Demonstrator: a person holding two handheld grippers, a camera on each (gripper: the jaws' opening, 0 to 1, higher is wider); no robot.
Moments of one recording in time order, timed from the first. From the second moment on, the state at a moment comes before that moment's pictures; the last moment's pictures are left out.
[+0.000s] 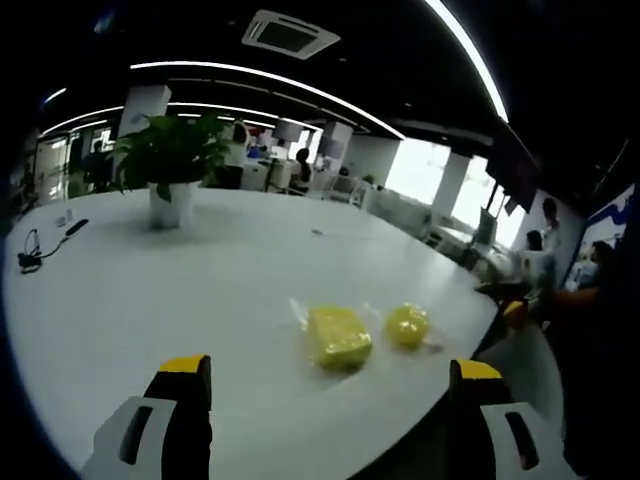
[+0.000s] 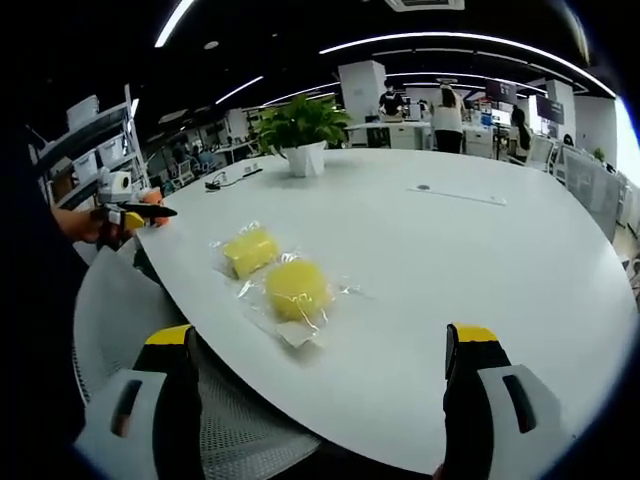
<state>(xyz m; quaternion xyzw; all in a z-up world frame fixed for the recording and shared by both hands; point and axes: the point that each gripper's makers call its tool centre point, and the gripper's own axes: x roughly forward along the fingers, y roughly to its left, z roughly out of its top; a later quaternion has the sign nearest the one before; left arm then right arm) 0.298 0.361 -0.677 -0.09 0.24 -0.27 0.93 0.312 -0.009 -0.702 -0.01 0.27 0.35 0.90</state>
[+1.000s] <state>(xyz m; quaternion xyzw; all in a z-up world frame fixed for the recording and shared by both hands) 0.331 0.362 -0.685 -0.13 0.27 -0.27 0.92 0.324 -0.014 -0.717 -0.01 0.29 0.34 0.89</state>
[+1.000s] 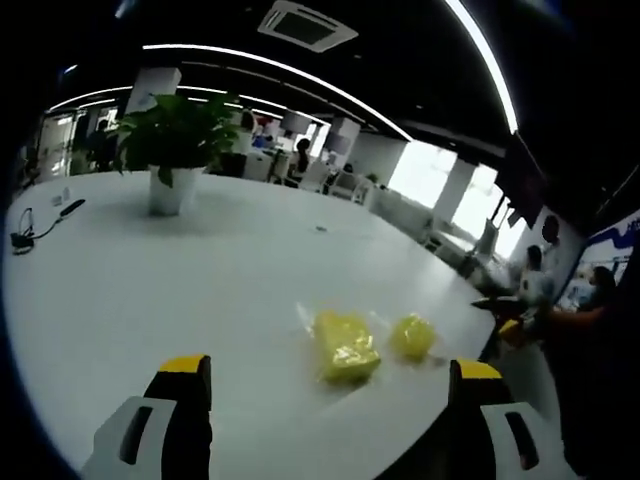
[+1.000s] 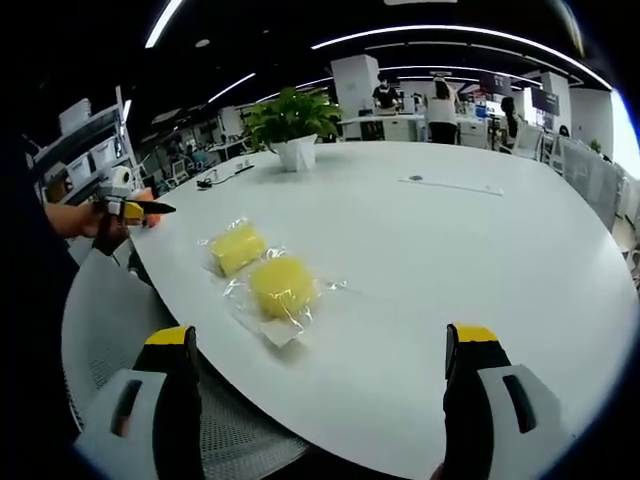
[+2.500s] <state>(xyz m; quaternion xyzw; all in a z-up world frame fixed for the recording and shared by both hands) 0.445 0.319 -0.746 -0.31 0.30 -0.24 0.87 0.311 -0.021 -0.717 0.01 0.30 0.32 0.90</state>
